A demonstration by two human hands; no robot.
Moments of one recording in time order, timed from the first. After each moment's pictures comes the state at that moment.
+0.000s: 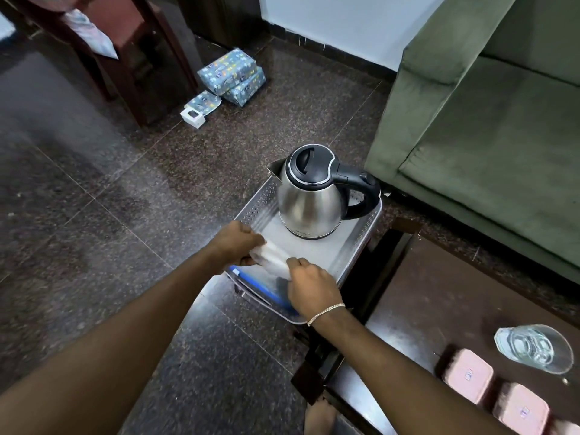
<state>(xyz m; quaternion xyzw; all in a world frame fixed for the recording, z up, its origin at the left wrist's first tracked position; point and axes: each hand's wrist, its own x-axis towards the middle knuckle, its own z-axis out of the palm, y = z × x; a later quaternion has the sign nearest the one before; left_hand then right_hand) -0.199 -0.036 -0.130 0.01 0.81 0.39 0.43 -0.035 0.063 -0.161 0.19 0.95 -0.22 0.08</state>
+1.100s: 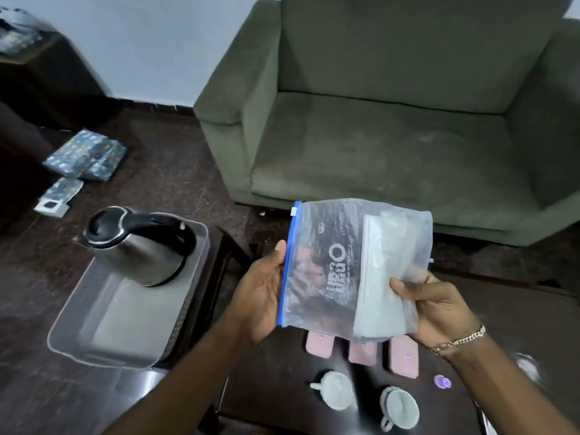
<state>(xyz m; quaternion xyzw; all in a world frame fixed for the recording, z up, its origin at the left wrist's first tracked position) 0.112 0.169 -0.024 0.07 0.44 0.62 0.64 0.347 0.290 -0.014 0.29 0.28 -0.89 -0.23</state>
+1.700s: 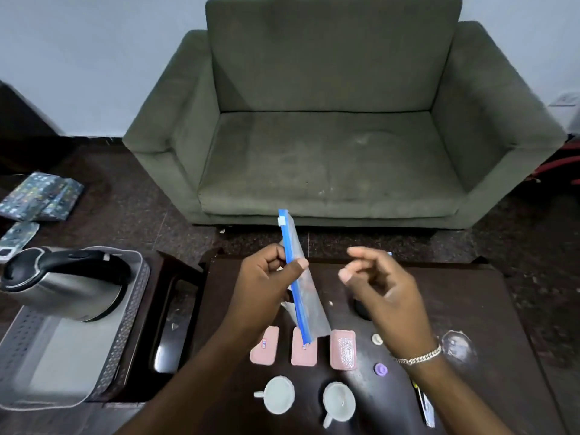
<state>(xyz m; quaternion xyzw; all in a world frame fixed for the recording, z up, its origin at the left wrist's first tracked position) 0.259 0.246 0.014 0.32 0.61 0.56 0.47 0.451 0.299 0.016 0.46 0.59 -0.53 -0.40</state>
